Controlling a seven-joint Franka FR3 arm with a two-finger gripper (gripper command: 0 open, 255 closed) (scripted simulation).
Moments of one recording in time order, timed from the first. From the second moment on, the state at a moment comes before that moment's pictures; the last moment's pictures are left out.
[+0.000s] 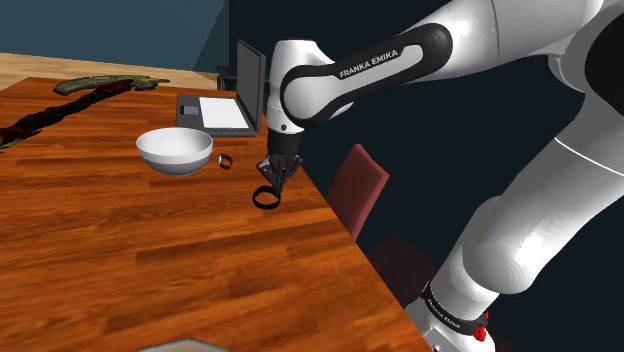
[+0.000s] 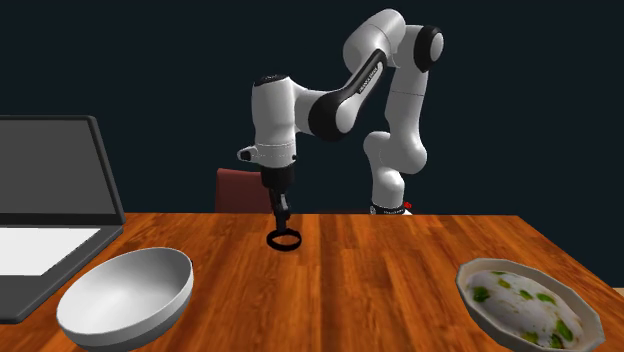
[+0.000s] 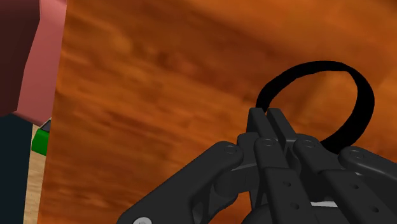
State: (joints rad) arm 0.09 -0.16 0.29 -2.31 0.08 2.15 0.35
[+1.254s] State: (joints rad) arm 0.08 -0.24 0.28 -2.12 0.09 1.89 0.34
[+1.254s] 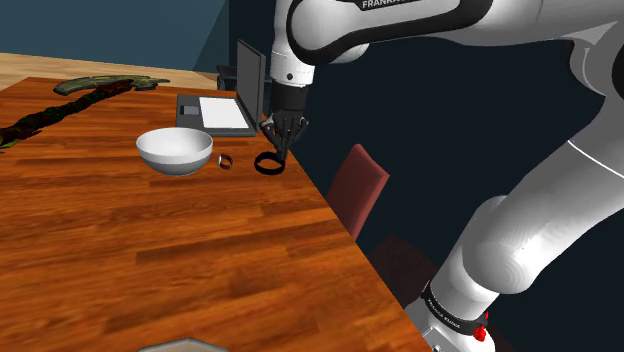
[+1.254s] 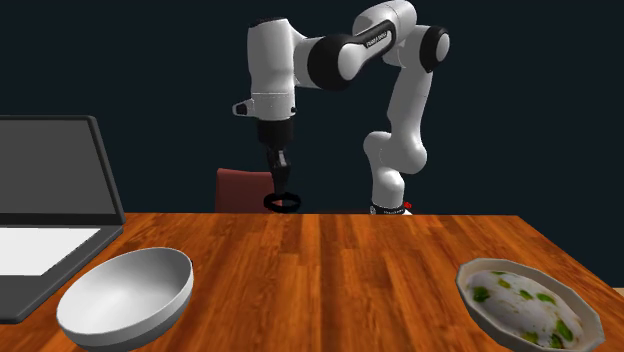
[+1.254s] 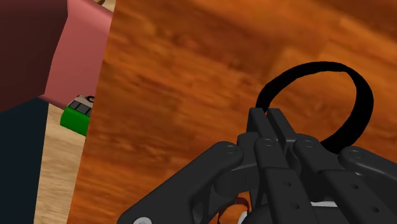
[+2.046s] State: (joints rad) arm 0.10 -0.28 0.30 -2.04 0.10 1.76 0.38
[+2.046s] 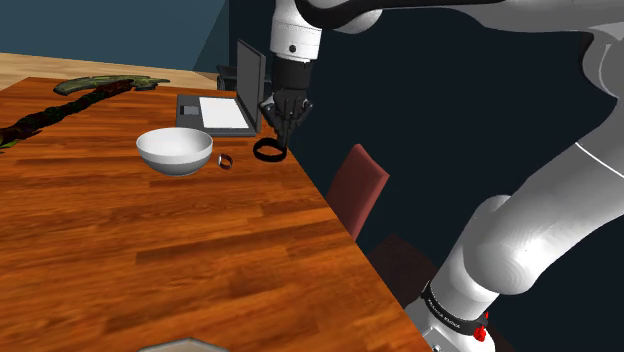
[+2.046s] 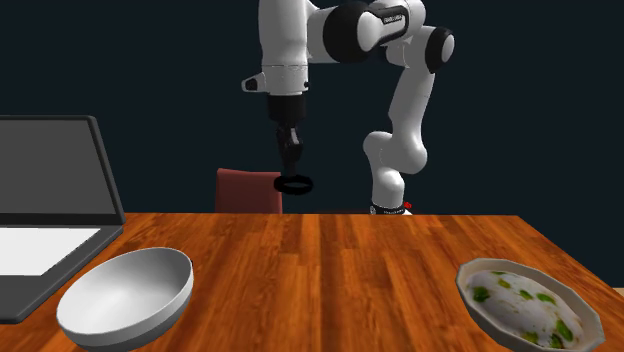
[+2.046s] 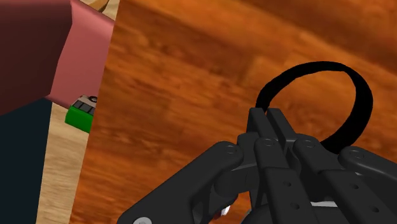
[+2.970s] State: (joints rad) arm 0.23 -0.35 0.51 -2.06 0.19 1.75 0.69
